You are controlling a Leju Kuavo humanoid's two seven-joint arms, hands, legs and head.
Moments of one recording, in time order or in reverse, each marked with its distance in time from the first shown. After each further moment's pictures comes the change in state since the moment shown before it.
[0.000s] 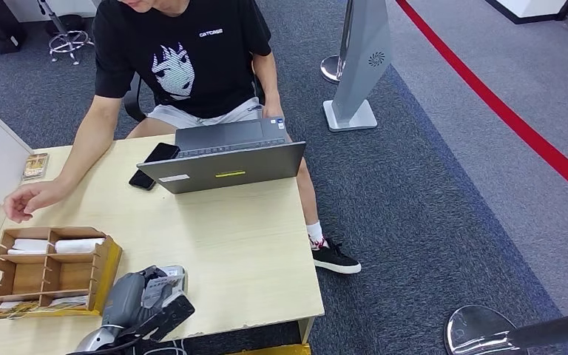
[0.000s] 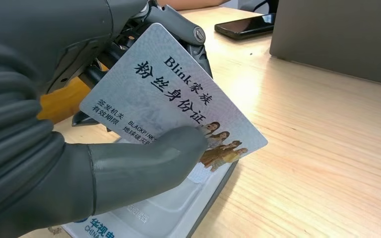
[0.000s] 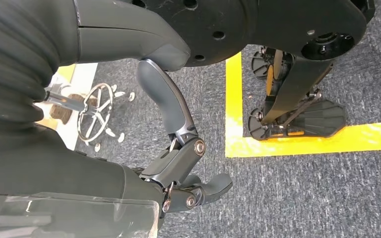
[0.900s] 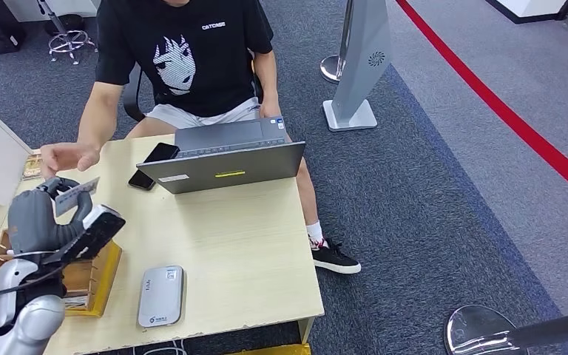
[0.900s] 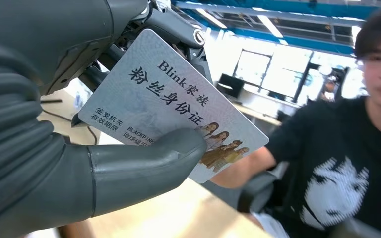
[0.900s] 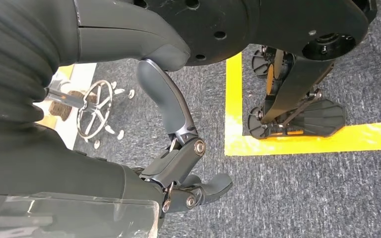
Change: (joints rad) left arm -0.283 0.096 0.188 -0.066 -0.075 0.161 -0.023; right arm 0.000 0.000 0.006 0.003 0.019 0.007 -0.012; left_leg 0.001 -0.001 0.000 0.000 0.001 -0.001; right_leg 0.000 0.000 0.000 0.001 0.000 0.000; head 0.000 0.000
